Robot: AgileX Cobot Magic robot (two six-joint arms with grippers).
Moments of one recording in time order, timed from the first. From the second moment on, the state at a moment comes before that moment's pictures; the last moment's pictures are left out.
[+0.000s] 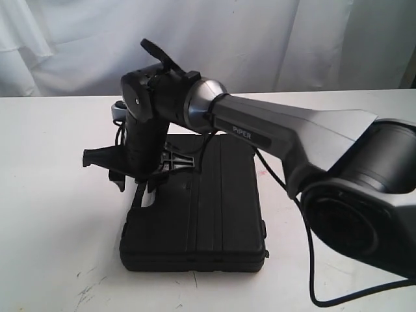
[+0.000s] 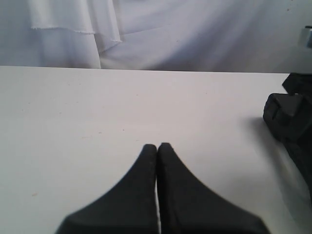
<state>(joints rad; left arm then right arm) 0.02 0.00 -0.01 0.03 0.32 -0.04 0.93 2.43 -2.17 0.07 1.08 0.66</state>
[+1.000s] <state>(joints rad) 0.02 0.00 -0.01 0.03 0.32 -0.04 0.90 1.75 -1.49 -0.11 0.52 0.31</state>
